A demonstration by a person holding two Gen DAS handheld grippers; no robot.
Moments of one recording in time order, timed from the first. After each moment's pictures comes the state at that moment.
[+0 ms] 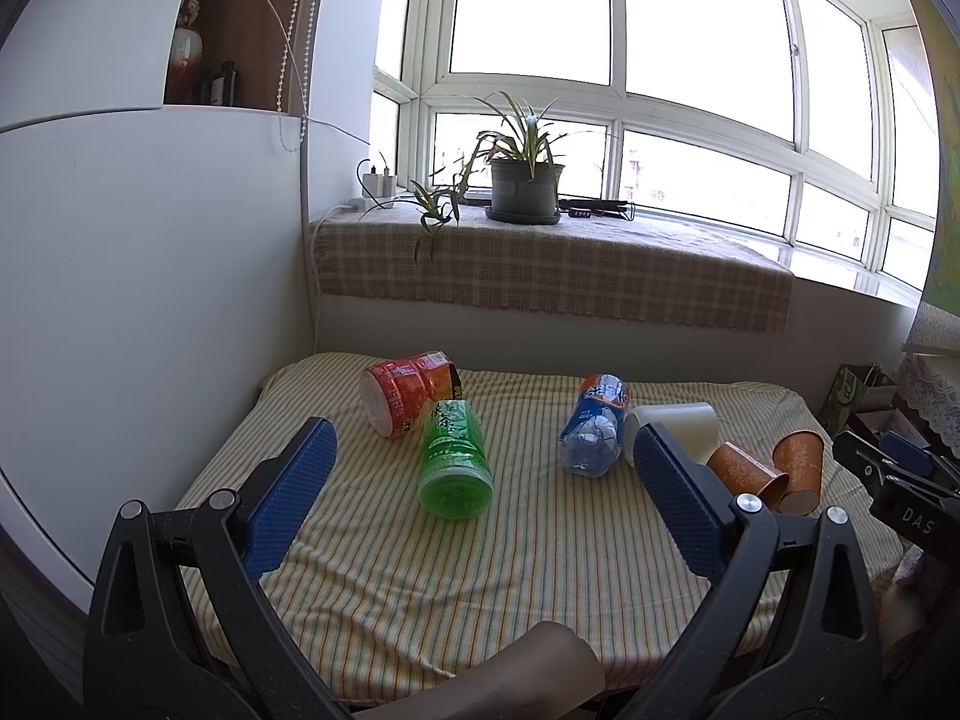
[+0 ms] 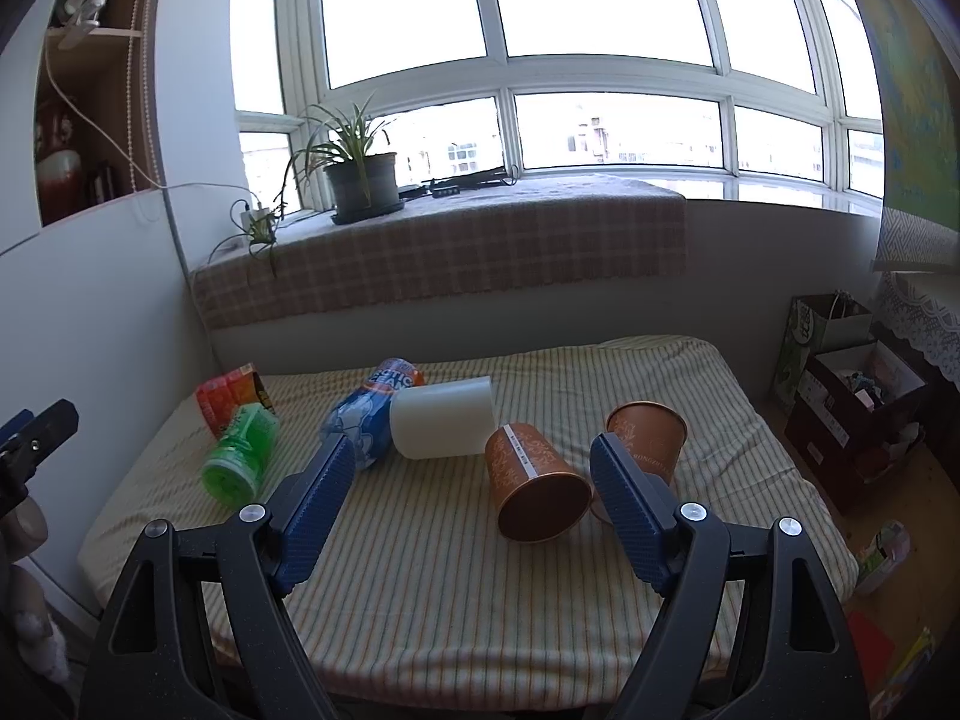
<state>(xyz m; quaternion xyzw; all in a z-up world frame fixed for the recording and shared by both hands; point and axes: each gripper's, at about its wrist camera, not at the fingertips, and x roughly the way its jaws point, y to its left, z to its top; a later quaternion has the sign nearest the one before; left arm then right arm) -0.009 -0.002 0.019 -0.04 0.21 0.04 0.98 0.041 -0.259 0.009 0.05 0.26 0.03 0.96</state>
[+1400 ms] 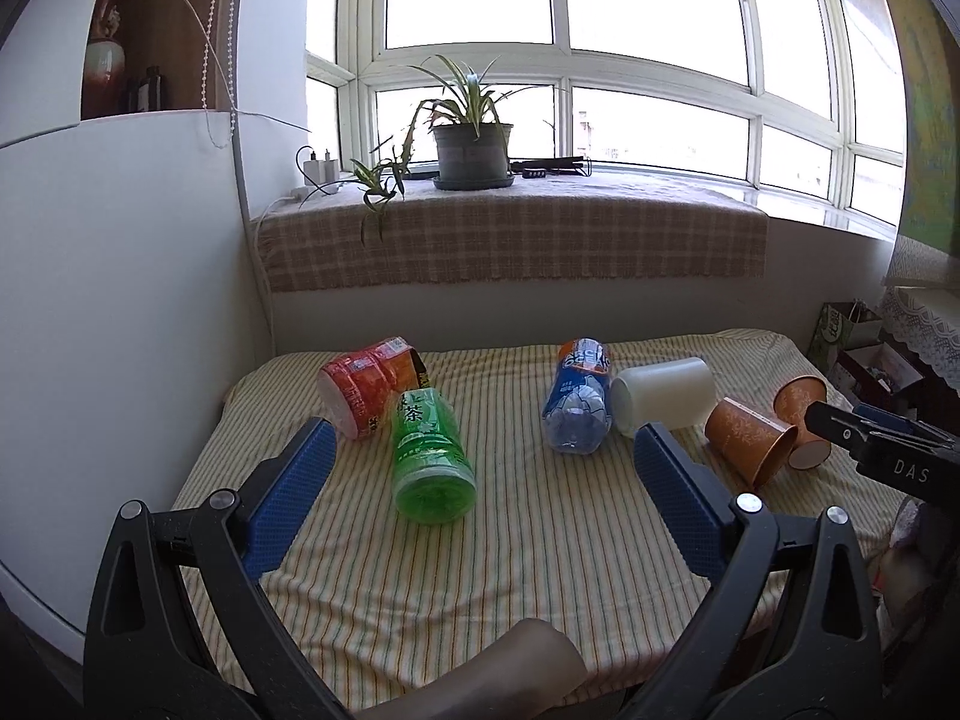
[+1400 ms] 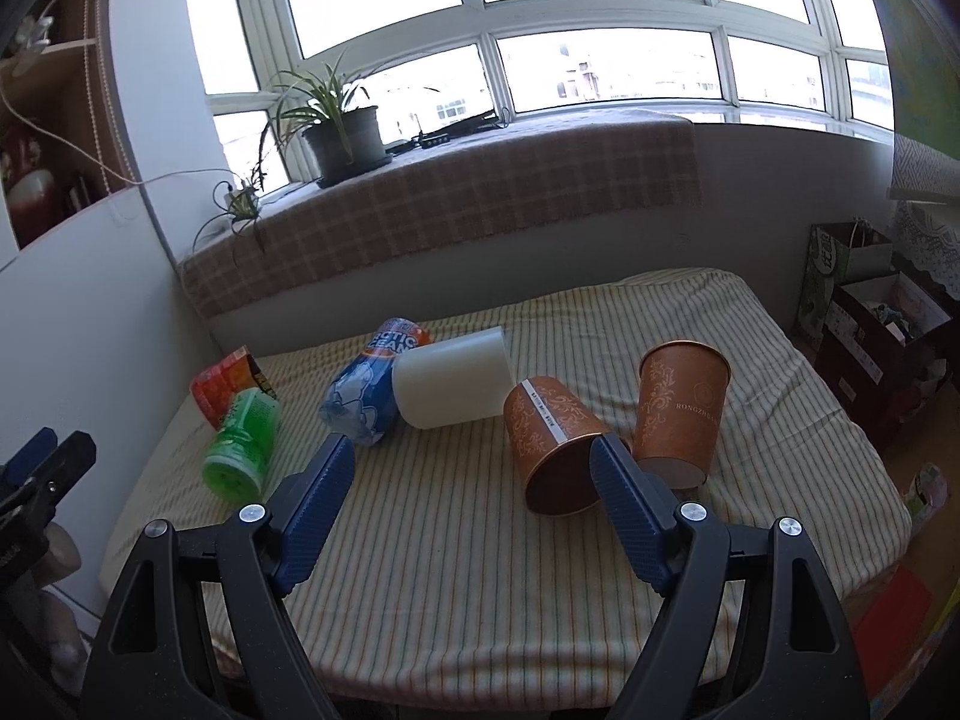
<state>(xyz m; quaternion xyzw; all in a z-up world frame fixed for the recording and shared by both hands) 0.033 -0.017 -0.003 0.02 0.24 -0.03 0.97 0.073 -0.260 -0.019 0.10 0.32 0.04 0.94</state>
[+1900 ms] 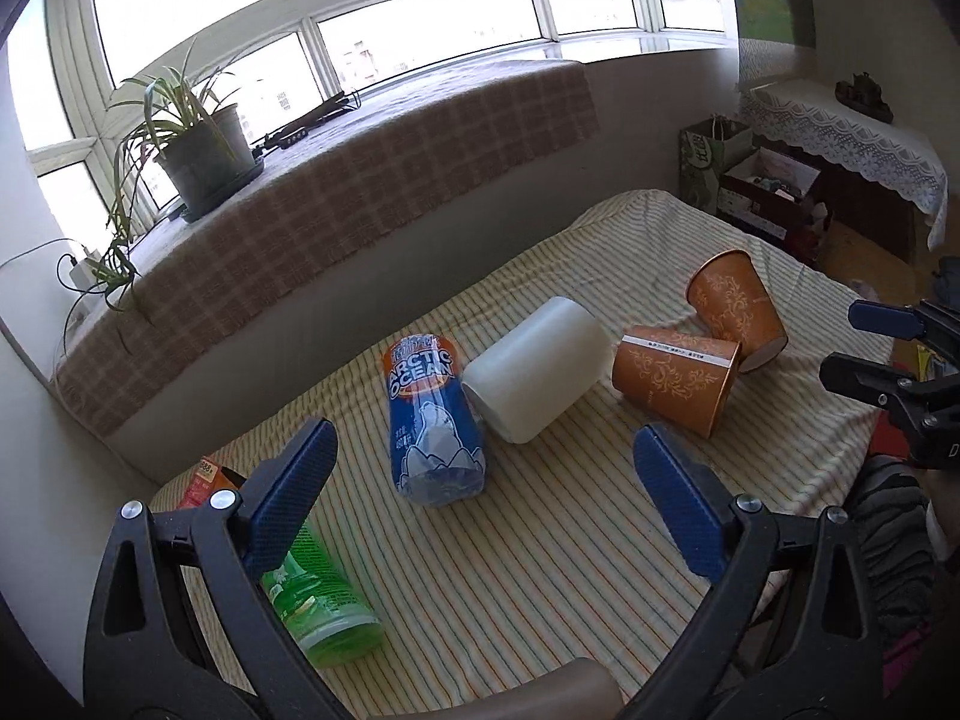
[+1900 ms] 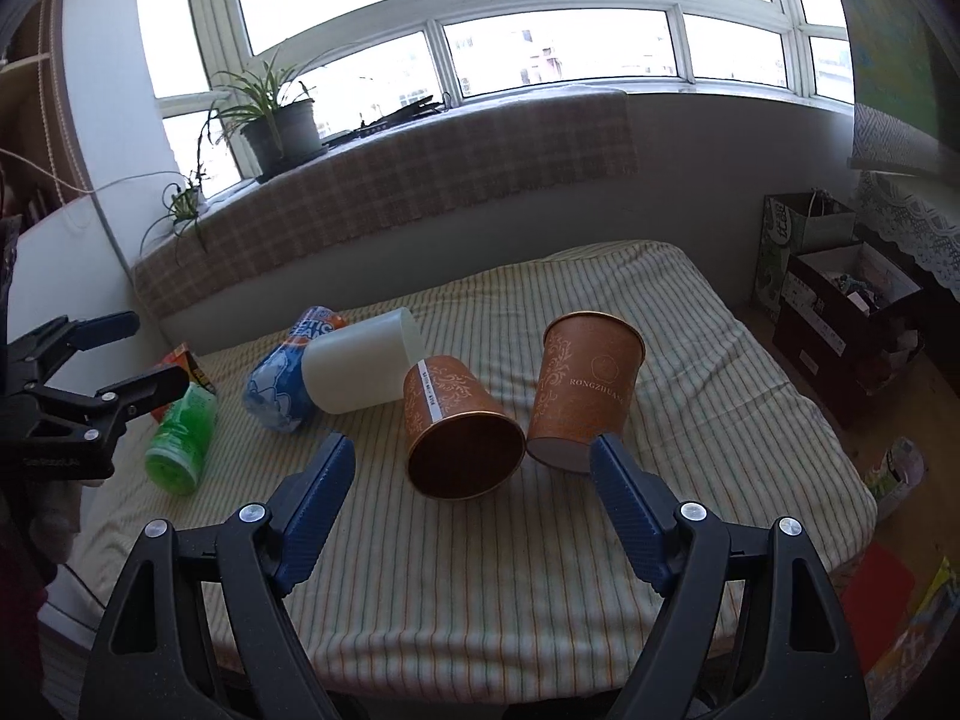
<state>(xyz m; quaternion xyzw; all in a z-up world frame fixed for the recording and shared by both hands) 0.149 -0.130 -0.023 0.23 0.33 -0.24 0.89 0.072 -0.313 -0.037 0.11 0.34 -0.01 0.93</state>
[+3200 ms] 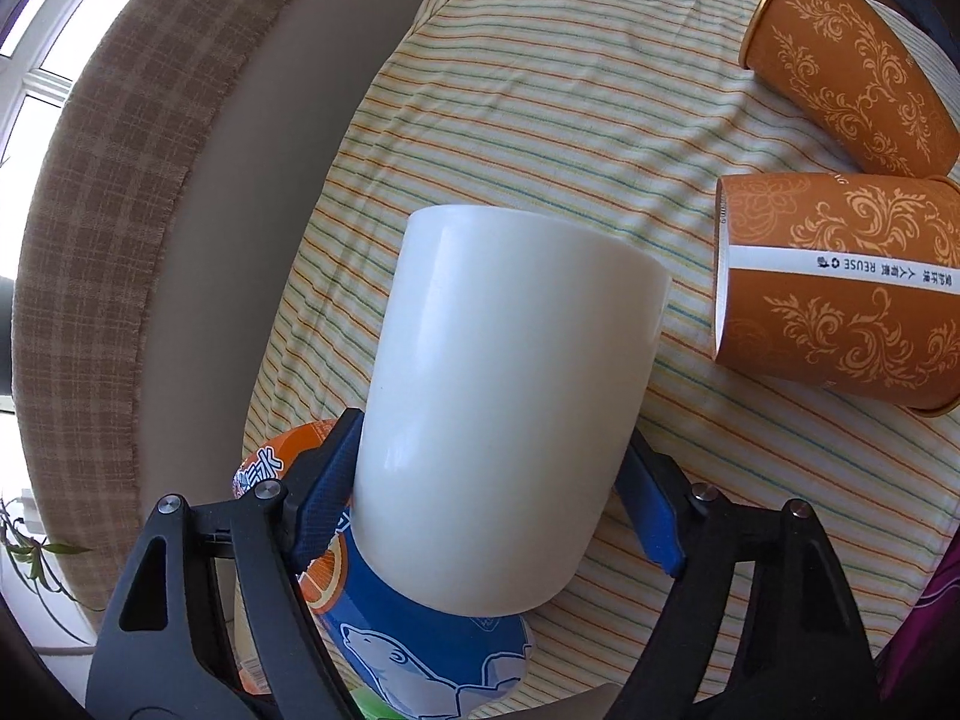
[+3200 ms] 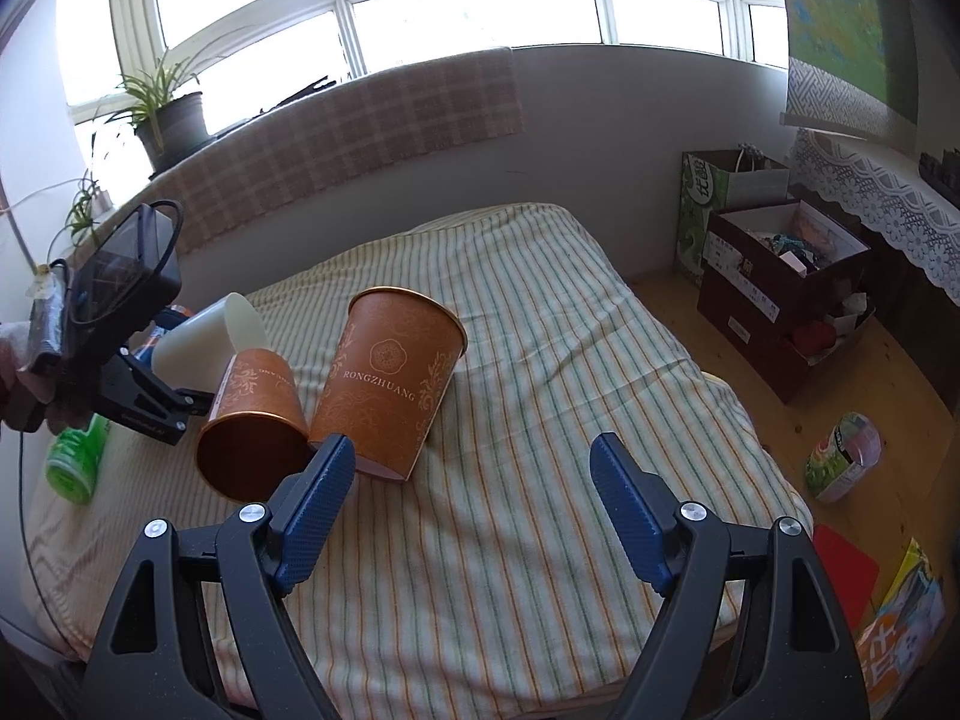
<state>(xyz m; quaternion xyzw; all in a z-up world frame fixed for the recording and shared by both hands) 0.267 -0.234 -0.147 0.49 0.44 -0.29 0.69 0.087 -0.392 -0.069 0.11 0.37 -0.08 0.92</state>
